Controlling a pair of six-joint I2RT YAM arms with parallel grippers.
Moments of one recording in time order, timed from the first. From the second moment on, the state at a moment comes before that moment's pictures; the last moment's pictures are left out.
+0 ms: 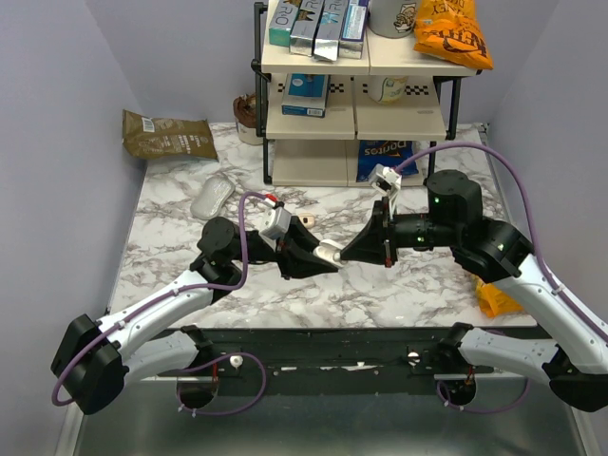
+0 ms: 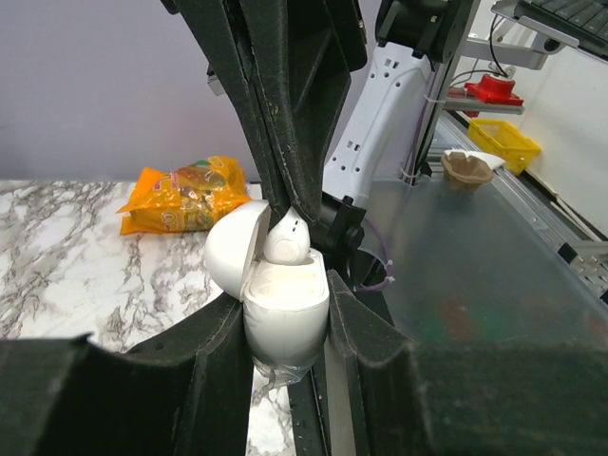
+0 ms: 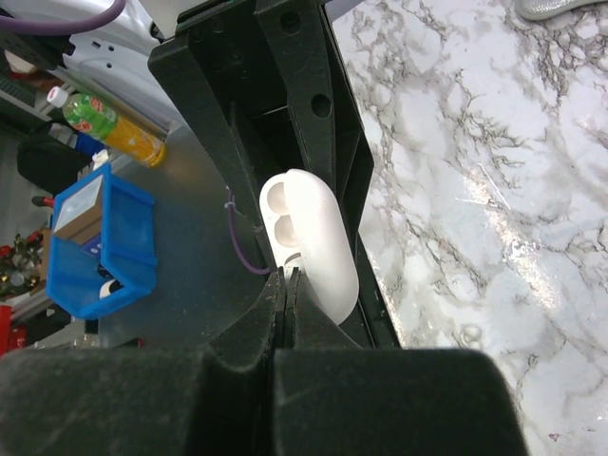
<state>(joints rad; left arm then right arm) -0.74 1.03 0.63 0.76 0.96 -0.42 0.77 1.01 1.27 -0.62 -0.64 0.25</state>
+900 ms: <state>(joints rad) -0.76 1.04 0.63 0.77 0.87 -0.42 0.77 0.99 1.27 -0.65 -0.55 0.24</state>
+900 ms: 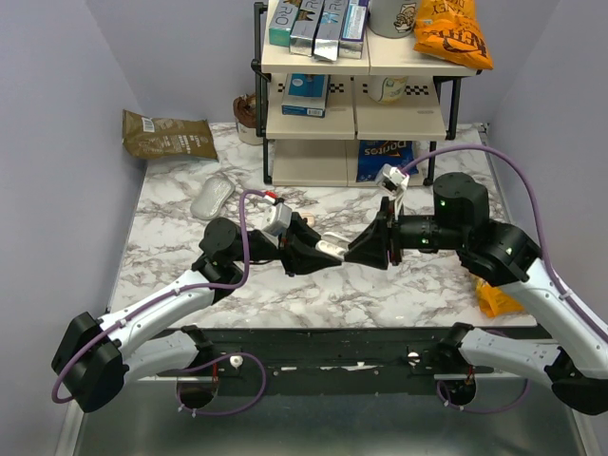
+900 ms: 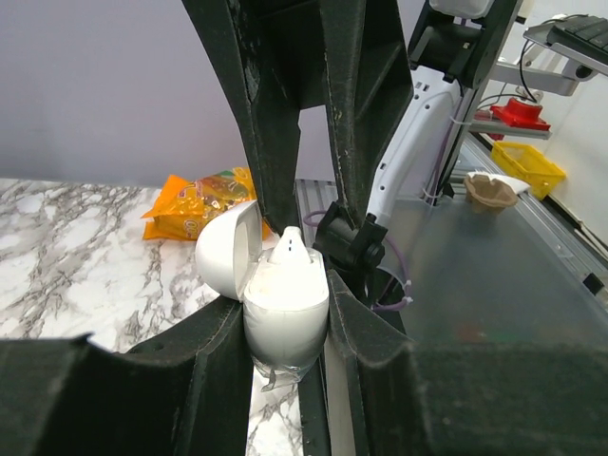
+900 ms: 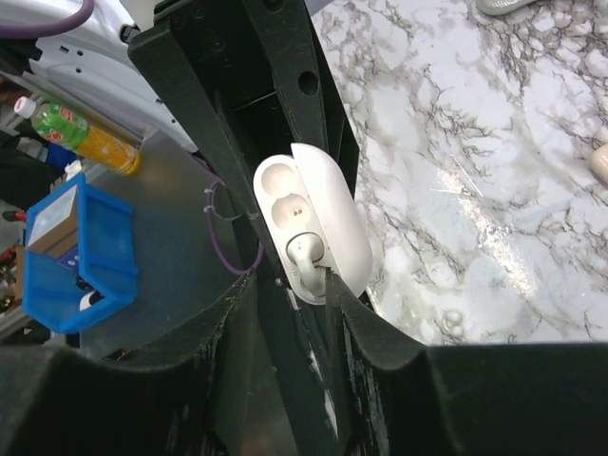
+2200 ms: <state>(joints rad) -0.77 1.11 0.68 0.79 0.82 -0.48 0.96 0.96 1.30 -0.70 -0.10 0.06</state>
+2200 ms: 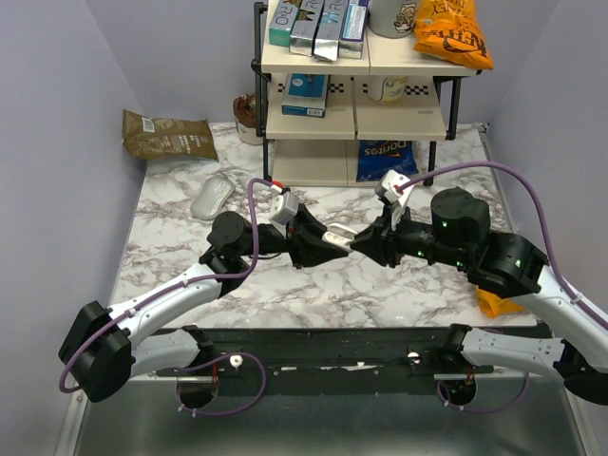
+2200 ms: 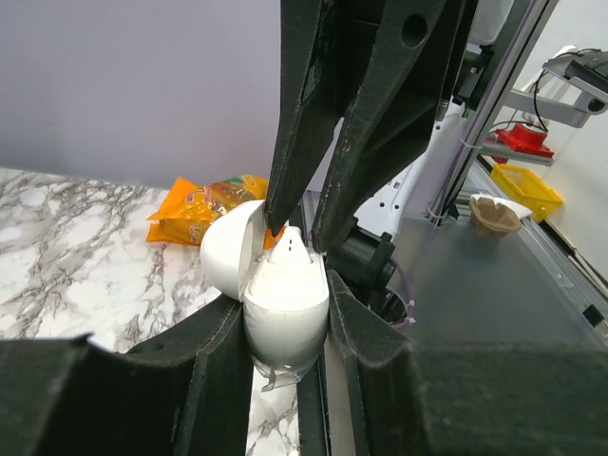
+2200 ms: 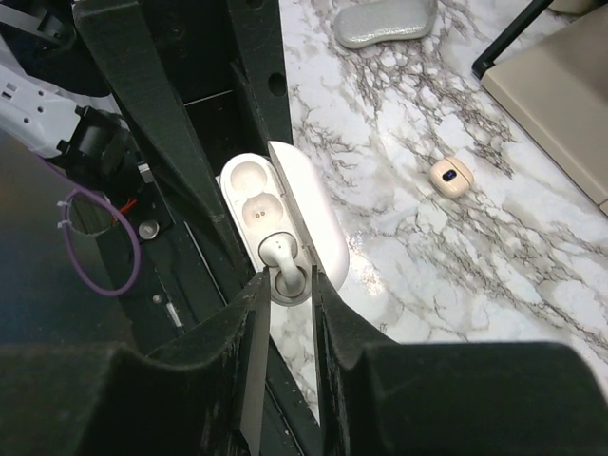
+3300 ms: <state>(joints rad) -0.77 1.11 0.66 0.82 0.79 -0.48 0.96 0.93 1.25 -0.62 -0.07 0.09</state>
